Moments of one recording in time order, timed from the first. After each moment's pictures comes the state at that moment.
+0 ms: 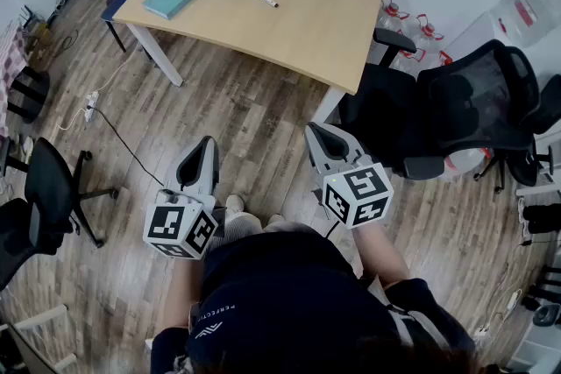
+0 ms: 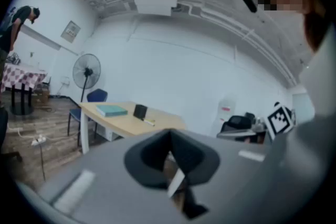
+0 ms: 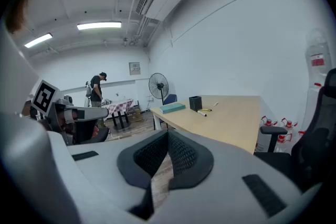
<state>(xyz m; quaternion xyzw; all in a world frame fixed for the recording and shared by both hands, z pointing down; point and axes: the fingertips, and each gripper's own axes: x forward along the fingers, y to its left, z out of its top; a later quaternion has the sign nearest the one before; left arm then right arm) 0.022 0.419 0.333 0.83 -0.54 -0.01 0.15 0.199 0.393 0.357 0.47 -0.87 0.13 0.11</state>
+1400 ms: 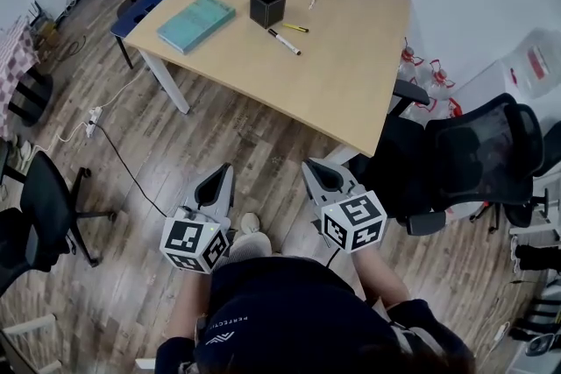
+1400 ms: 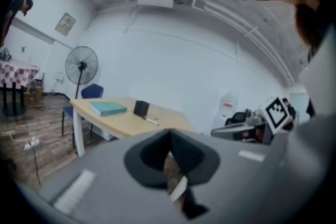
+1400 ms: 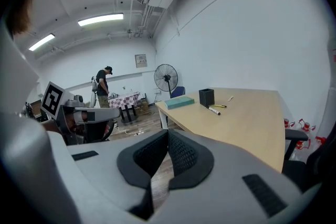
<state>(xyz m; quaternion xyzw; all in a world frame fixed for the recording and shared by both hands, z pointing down) 0.007 0.318 0.363 0.84 -0.51 0.02 0.16 0.150 0.300 0.381 0.42 -0.88 0.15 0.15</state>
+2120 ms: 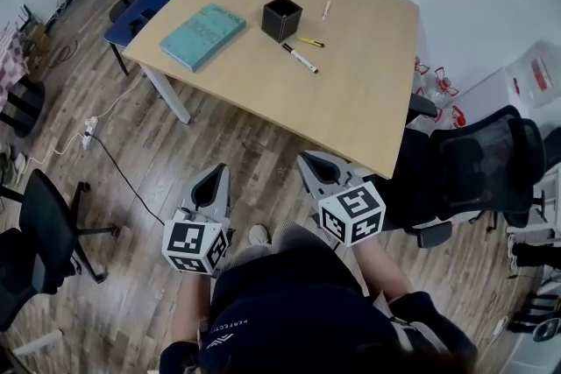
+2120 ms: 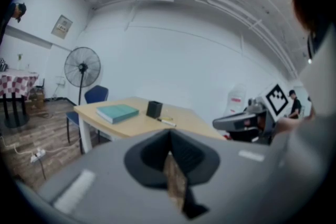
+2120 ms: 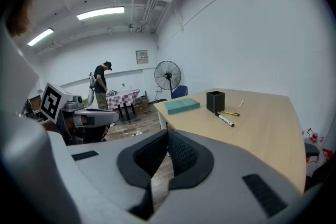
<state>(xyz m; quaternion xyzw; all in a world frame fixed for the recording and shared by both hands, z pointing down) -0.067 0.234 0.374 0.84 -0.52 0.06 0.15 0.076 0.209 0.376 0.41 -0.89 0.14 0.17</state>
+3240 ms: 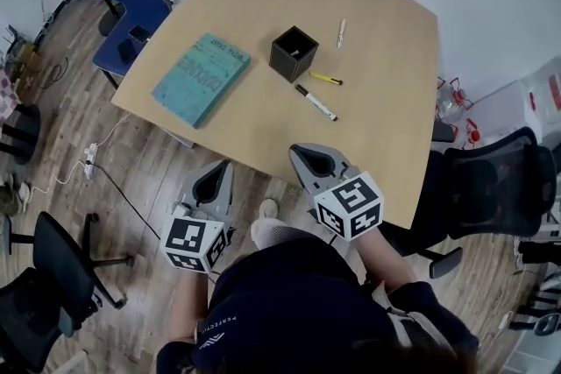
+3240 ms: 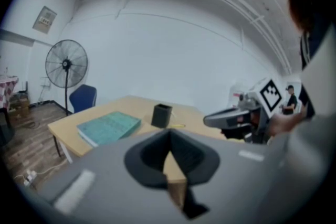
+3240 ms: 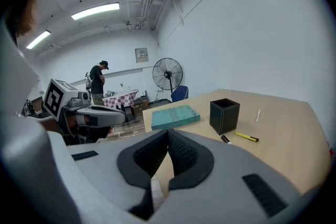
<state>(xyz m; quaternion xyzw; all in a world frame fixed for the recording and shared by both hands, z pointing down) -0.090 0.042 0.372 0.86 -0.48 0.09 0.15 0.023 0.020 0.376 0.39 -0.89 0.15 0.18</state>
